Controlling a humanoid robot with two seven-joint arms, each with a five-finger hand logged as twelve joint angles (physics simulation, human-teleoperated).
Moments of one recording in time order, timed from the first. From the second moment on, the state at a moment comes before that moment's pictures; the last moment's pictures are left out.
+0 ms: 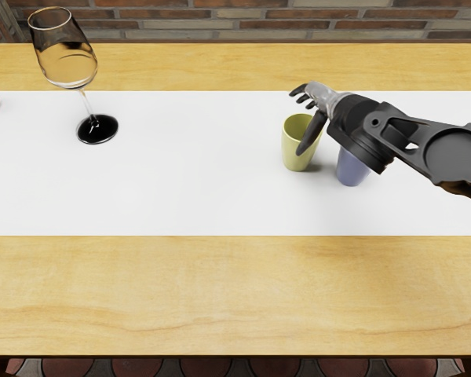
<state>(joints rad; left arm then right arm) 0.07 0.00 -0.08 -0.30 0.12 0.13 0.12 1.20 -0.31 0.23 1.08 -0.87 -0.19 -0.61</state>
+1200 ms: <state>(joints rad) 0.07 0.00 -0.08 -0.30 0.12 0.13 0.12 1.22 -0.29 0.22 1.04 -0.87 -0.10 -0.61</state>
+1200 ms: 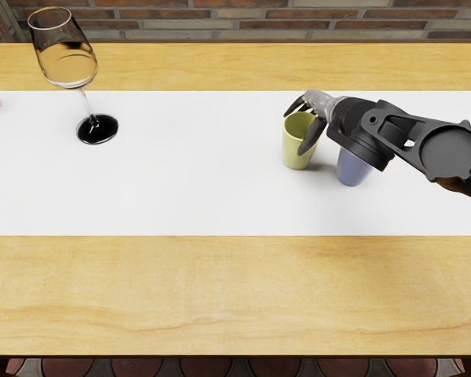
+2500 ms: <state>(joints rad) 0.07 0.00 -0.08 -0.30 0.12 0.13 0.12 1.45 -0.66 0.32 1.14 -0.63 0.47 -0.61</state>
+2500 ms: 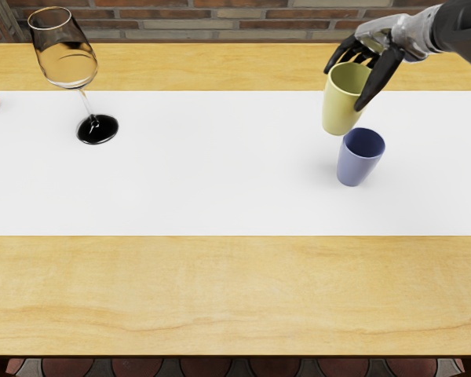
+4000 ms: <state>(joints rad) 0.07 0.00 -0.08 -0.30 0.12 0.13 0.12 1.37 -0.69 0.42 1.12 -0.33 0.59 -0.61</state>
